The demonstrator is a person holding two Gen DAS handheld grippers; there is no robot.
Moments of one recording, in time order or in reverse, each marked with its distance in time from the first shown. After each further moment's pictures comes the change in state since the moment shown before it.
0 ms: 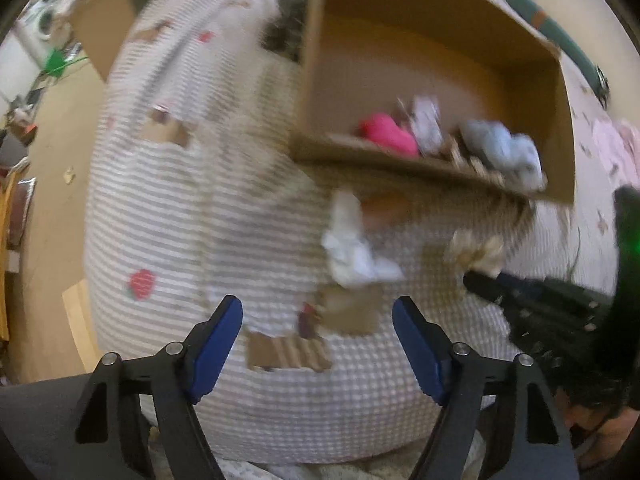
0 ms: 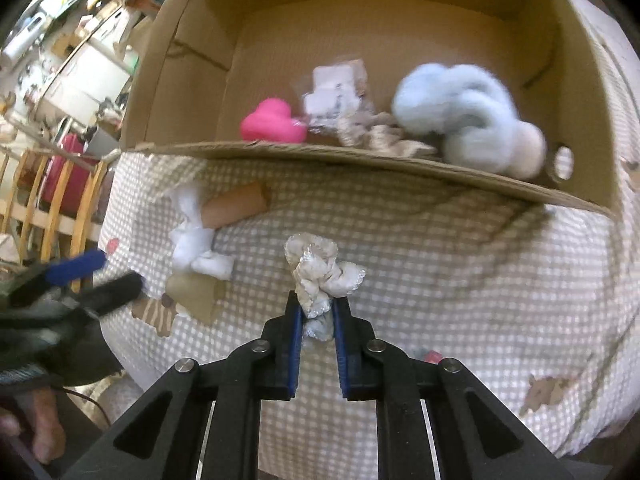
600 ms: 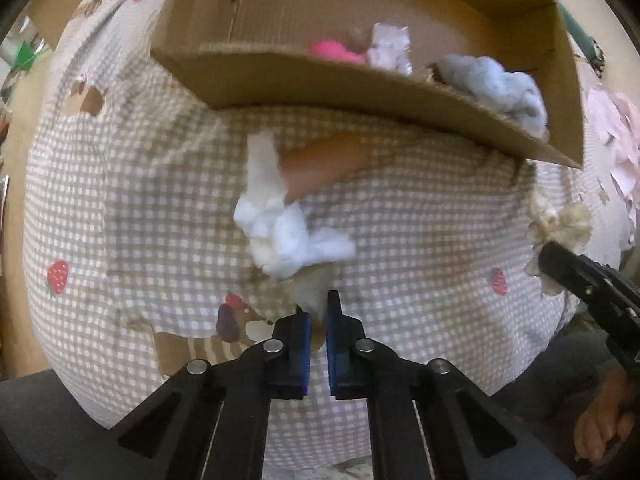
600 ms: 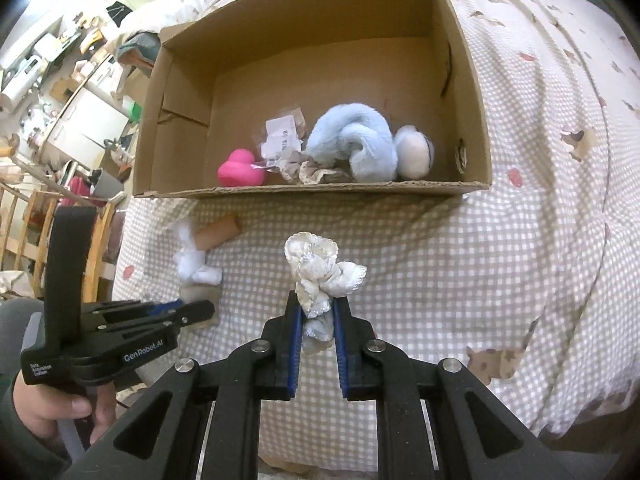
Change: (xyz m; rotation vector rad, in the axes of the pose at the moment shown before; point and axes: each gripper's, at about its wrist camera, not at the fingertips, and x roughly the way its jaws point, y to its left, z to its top) left arm 0.048 -0.045 -0.002 0.040 0.104 -0.049; right arm -0.047 -0.047 -0.014 0.084 -0.106 0.041
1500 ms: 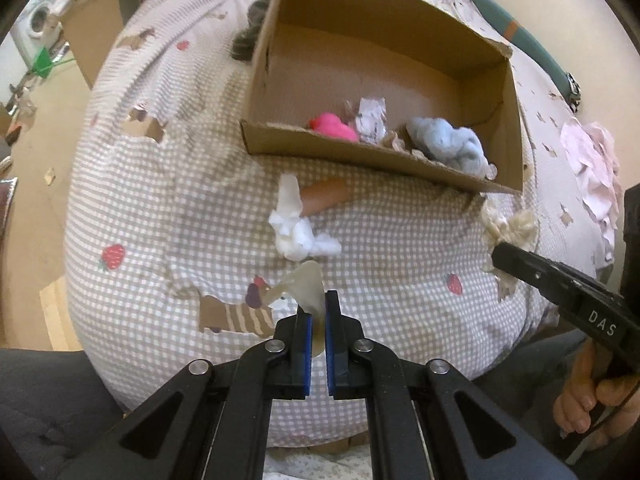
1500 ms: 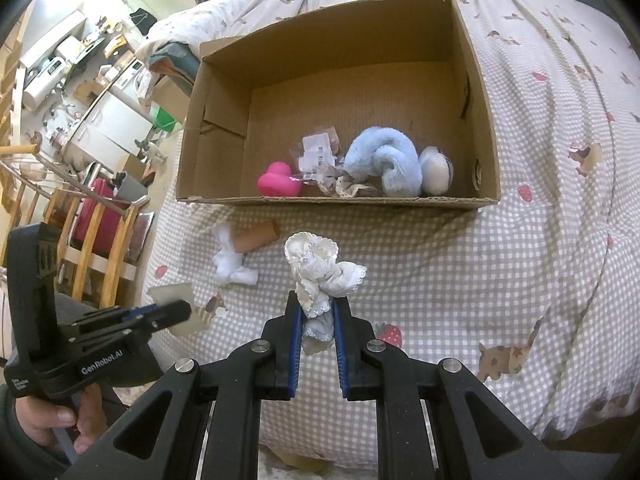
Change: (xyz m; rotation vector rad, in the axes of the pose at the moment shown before) left arm -0.084 0.025 -0.033 -0.047 -0.180 -0.038; right arm -0.039 0.002 -0.009 -0.030 -0.052 0.075
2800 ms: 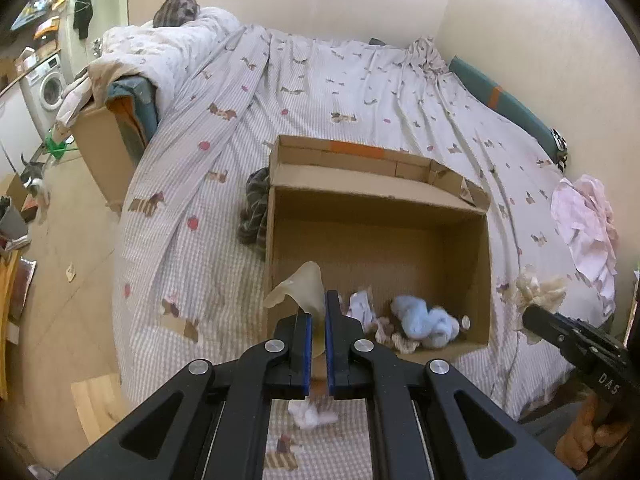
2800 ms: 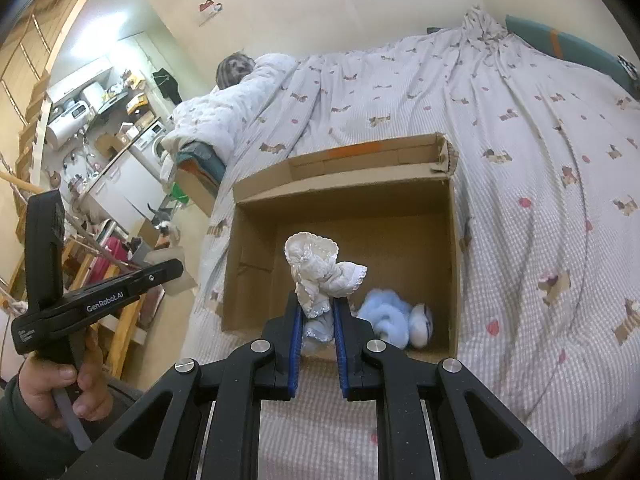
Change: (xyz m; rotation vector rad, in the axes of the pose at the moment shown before) left arm -0.081 -0.027 0.128 0.080 -0.322 0.040; right arm -0.091 0.011 0.077 -0.019 -0.295 0.020
